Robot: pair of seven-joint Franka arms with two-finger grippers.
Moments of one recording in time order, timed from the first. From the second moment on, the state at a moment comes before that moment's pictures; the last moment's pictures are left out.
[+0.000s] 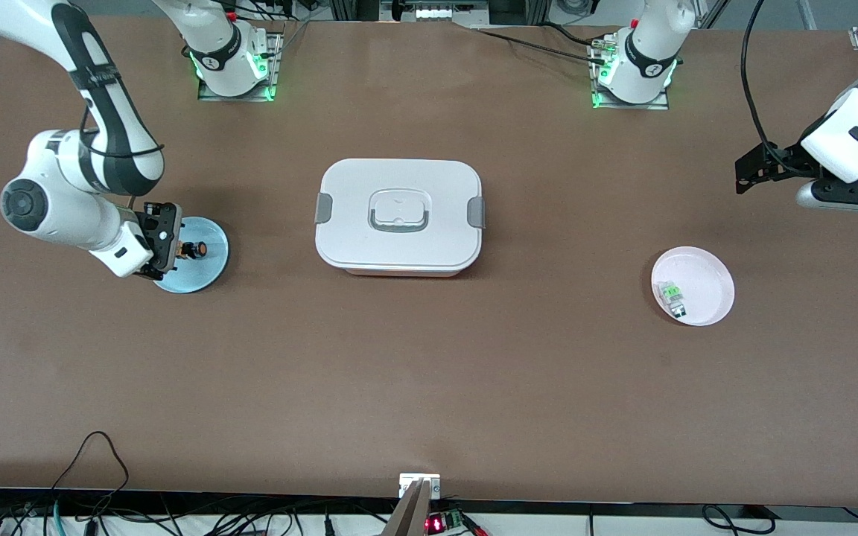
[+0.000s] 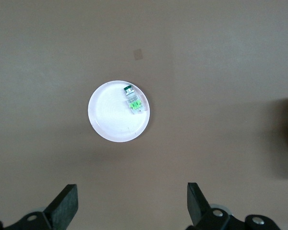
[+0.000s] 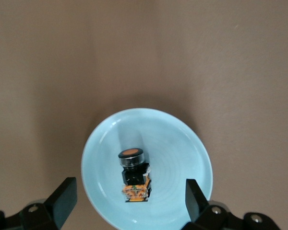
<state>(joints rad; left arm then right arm) -0.09 -0.01 0.03 -1.67 0.04 1.61 0.03 -0.23 0.27 0.24 -2.03 -0.01 2.09 -1.39</state>
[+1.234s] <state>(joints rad) -0.09 -0.01 0.03 -1.67 0.04 1.61 0.03 -0.21 0.09 0.33 -1.70 0.11 1.68 0.13</state>
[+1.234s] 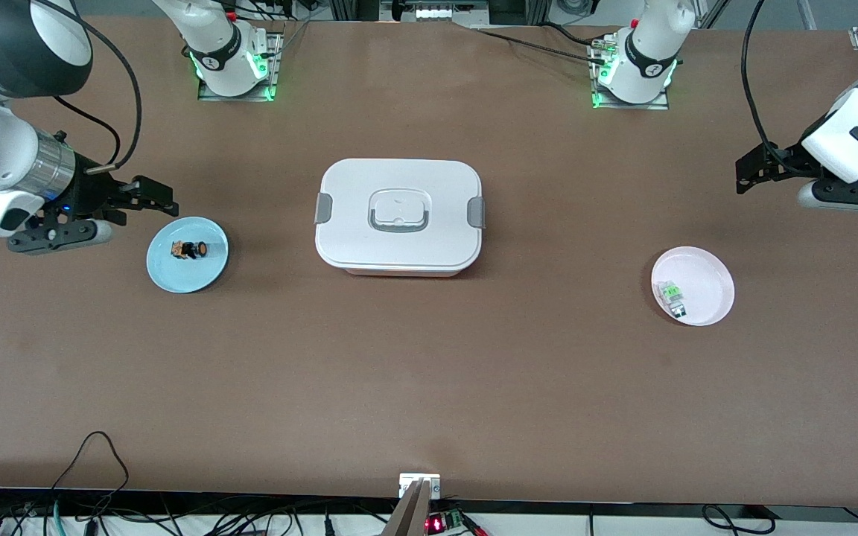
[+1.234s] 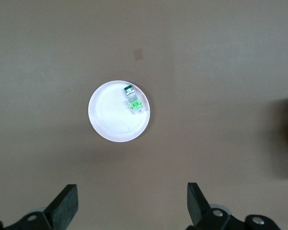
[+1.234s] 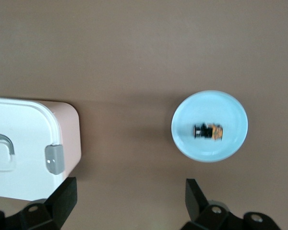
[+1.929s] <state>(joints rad) -0.09 -0.01 0.03 -1.67 0.04 1.61 0.03 -0.06 0.02 0.00 -1.58 -0.06 1.63 0.18</state>
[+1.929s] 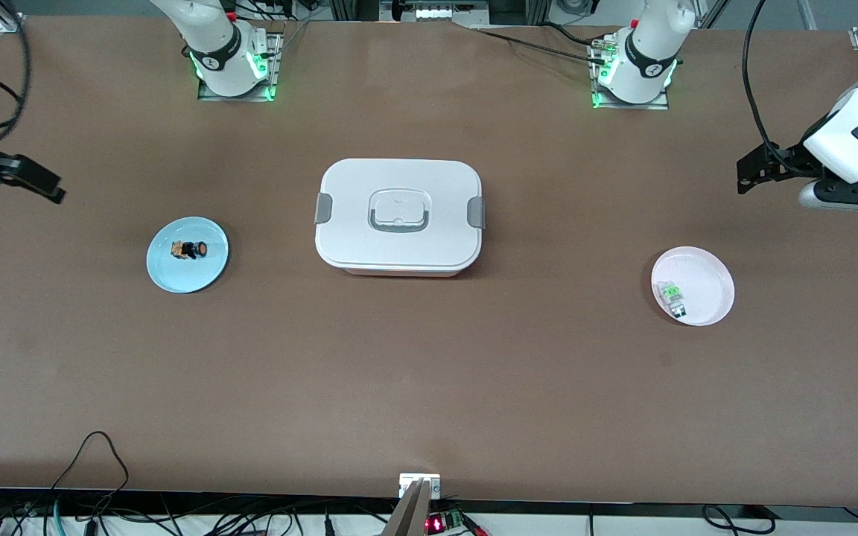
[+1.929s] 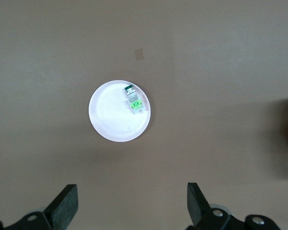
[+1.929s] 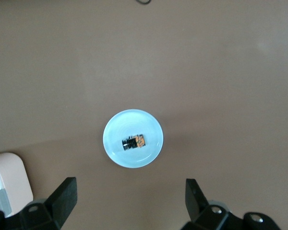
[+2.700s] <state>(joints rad) -0.09 -0.01 0.03 -1.67 0.04 1.61 0.03 -0.05 -0.11 -0.02 -1.71 -0.06 1.60 0.02</state>
